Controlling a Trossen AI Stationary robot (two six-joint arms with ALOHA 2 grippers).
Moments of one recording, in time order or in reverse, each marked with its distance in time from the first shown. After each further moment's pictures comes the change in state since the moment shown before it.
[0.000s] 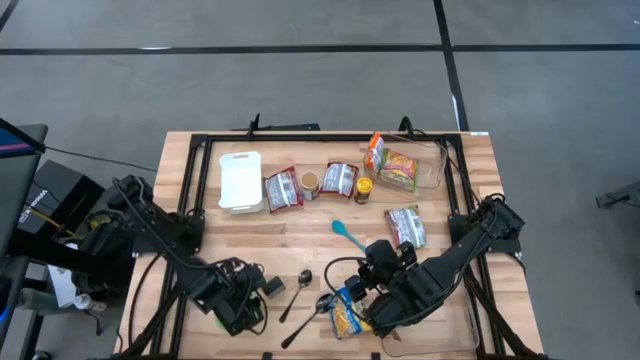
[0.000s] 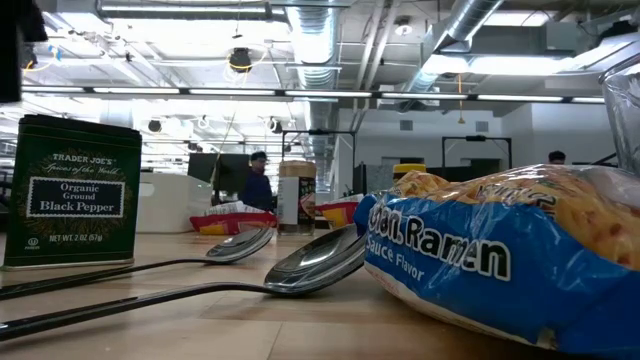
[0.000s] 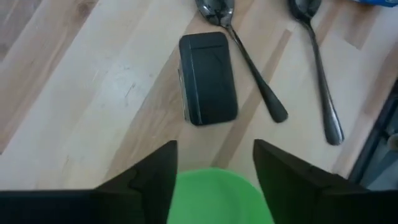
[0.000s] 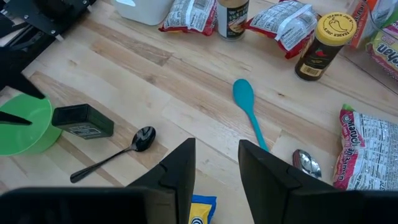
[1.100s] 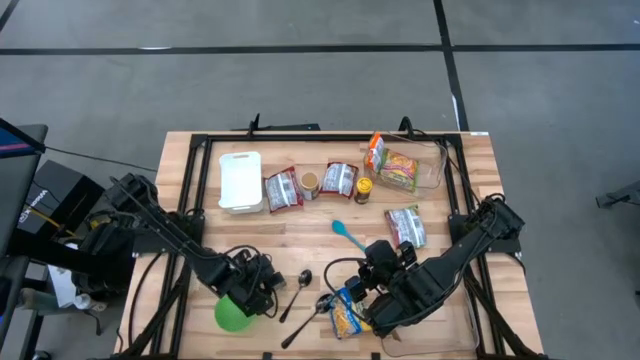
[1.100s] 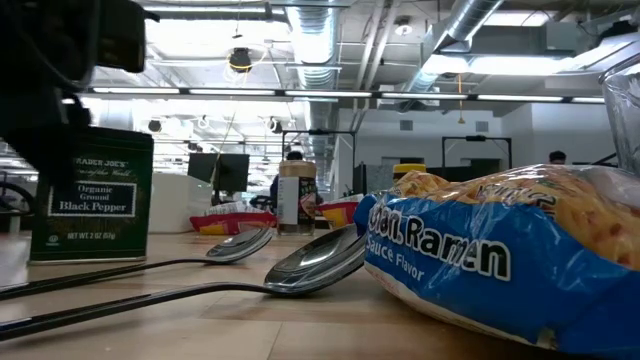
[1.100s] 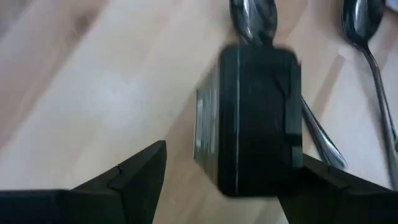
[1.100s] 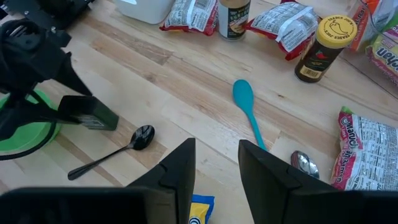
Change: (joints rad) left arm 0.116 0.000 -0.248 0.339 -0.035 0.129; right arm 0.001 0.000 0.000 0.000 0.000 -0.019
